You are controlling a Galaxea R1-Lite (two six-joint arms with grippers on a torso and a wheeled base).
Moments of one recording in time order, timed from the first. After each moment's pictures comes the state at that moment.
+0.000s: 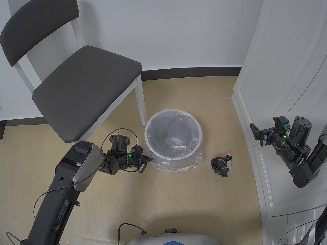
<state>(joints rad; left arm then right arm) -0.26 2.94 -1.90 -0.46 -0.57 0.50 0.13 1.93 -0.49 -1.42 -0.13 -0.21</state>
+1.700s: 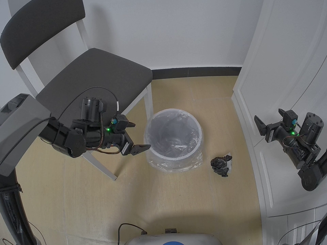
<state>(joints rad) -0.30 2.12 -1.15 -0.49 -0.49 0.54 0.17 1.78 -0.43 -1.42 -0.13 -0.23</state>
